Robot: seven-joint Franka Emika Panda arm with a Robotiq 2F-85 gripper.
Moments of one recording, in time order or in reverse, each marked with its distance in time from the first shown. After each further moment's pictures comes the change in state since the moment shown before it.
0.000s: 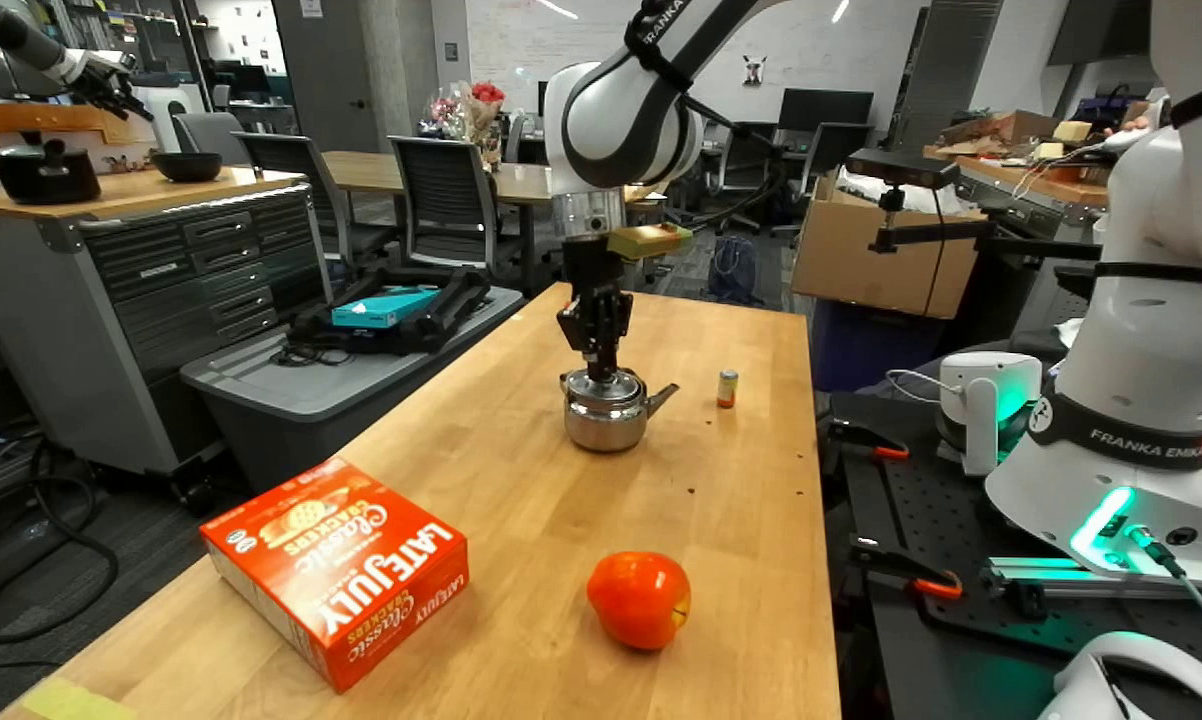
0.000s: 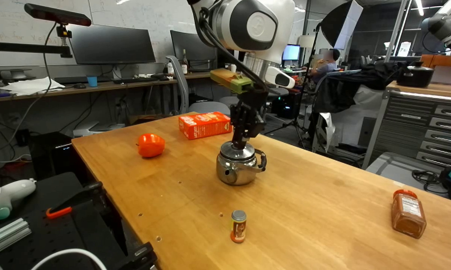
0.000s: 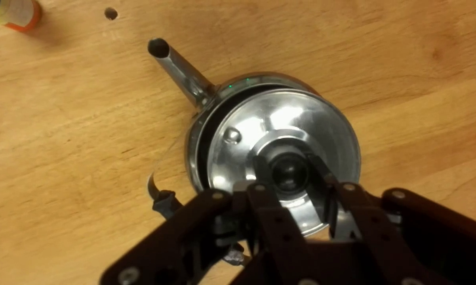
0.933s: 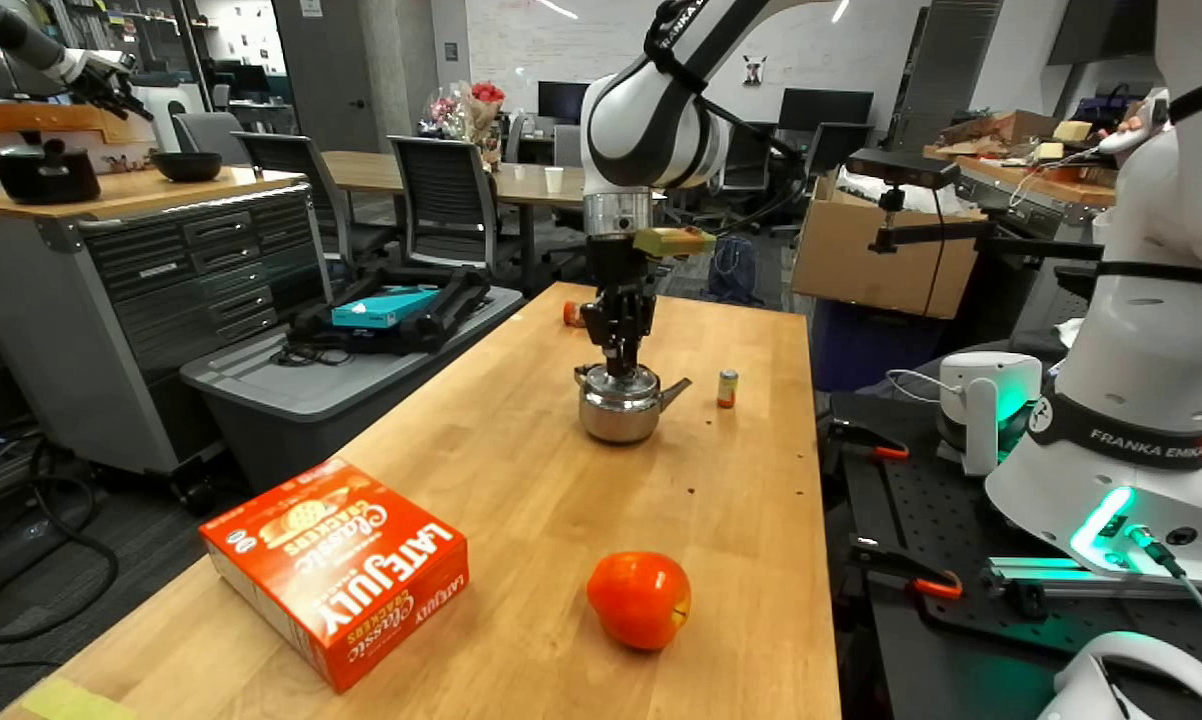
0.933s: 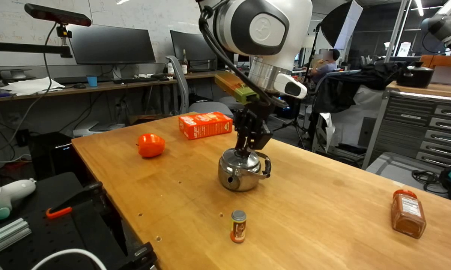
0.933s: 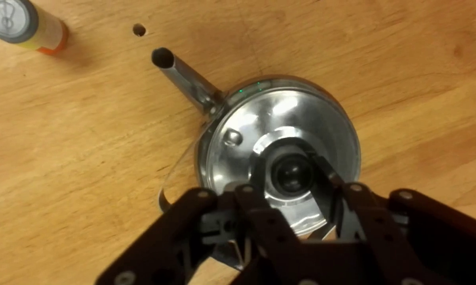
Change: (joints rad) arm -0.070 -0.029 -0.006 -0.074 0.074 0.044 -0.079
